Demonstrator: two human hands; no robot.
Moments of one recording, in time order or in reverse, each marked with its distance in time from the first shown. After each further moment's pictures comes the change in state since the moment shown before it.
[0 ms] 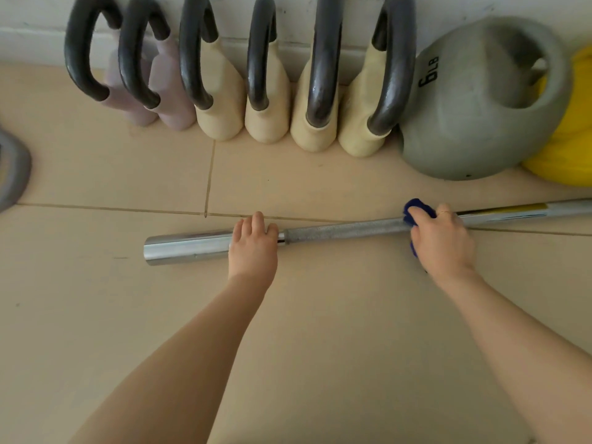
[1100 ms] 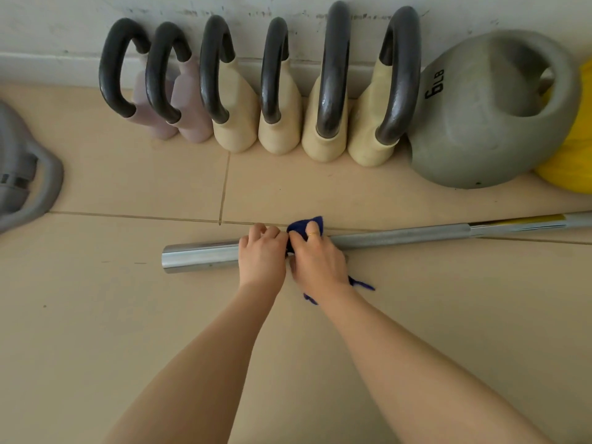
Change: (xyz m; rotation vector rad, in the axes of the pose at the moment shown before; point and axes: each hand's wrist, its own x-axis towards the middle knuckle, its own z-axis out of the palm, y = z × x) left_hand -0.003 0.000 -0.003 -0.144 0.134 -0.064; right_hand -0.036 -0.168 0.003 0.243 -0.211 -0.373
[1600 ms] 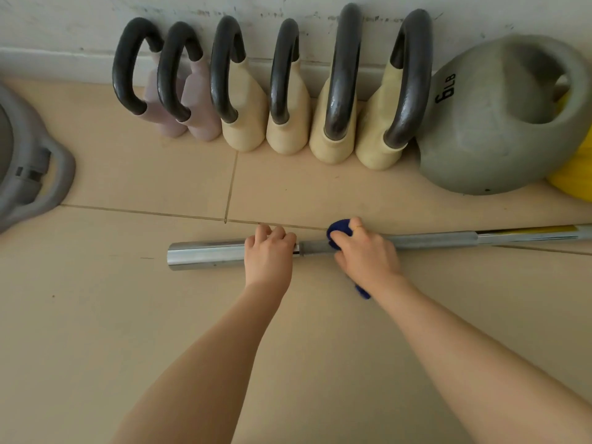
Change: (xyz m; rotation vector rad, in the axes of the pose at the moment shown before) left_hand -0.002 0.004 0.003 0.124 0.051 0.003; right_hand -0.002 0.062 -0.024 -0.149 -0.026 0.027
